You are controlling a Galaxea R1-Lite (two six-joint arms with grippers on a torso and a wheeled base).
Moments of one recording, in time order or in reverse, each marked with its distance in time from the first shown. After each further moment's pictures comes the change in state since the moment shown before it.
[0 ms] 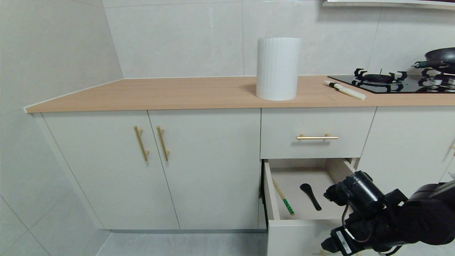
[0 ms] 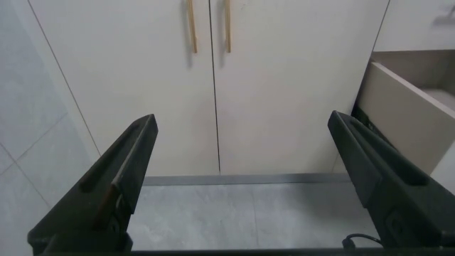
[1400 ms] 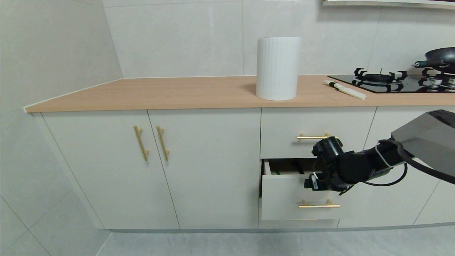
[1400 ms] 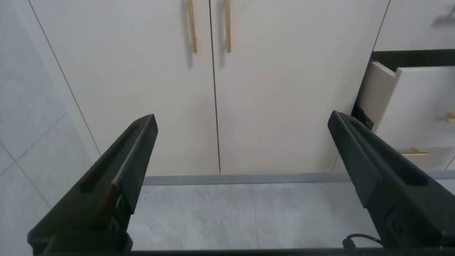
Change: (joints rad) left arm 0.000 0.000 0.000 0.000 0.000 0.000; right arm -0.186 0.397 -0.564 -0.012 -0.090 0.052
